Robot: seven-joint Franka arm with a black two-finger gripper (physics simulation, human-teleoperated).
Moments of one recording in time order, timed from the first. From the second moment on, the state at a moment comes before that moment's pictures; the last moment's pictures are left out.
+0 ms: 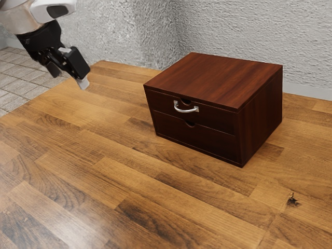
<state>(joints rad) 0.15 -0.22 -0.06 -1.44 0.15 1.51 0.10</state>
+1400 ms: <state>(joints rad) 0.23 -0.03 0.10 -1.42 0.03 1.67 1.49</state>
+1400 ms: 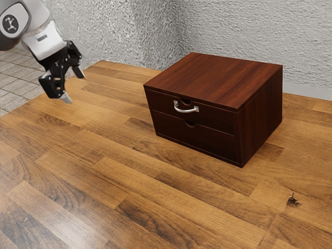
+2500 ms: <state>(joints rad) 0.30 0.07 0.12 -1.40 0.07 1.95 1.81</state>
